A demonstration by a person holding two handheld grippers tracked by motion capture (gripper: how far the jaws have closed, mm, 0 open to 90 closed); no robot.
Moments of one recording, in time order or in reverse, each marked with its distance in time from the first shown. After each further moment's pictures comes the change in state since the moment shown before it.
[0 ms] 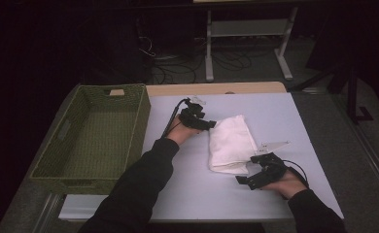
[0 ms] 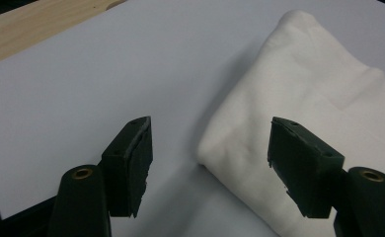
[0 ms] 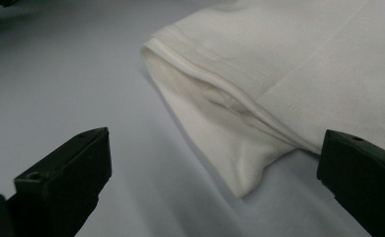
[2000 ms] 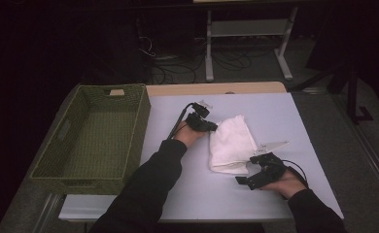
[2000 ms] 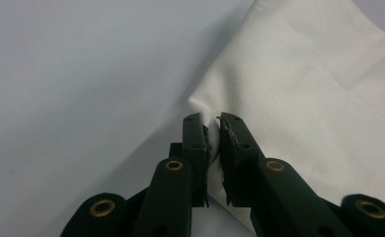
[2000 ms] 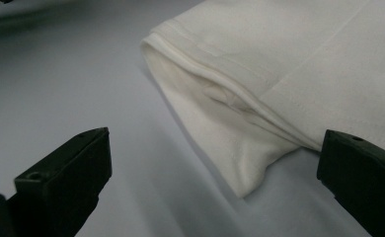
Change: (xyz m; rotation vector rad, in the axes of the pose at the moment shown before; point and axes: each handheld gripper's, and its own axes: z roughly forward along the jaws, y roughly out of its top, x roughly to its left) left arm -0.008 -0.003 0.027 0.106 -0.063 -0.017; right arm -0.001 0.000 0.002 0.014 0.009 0.000
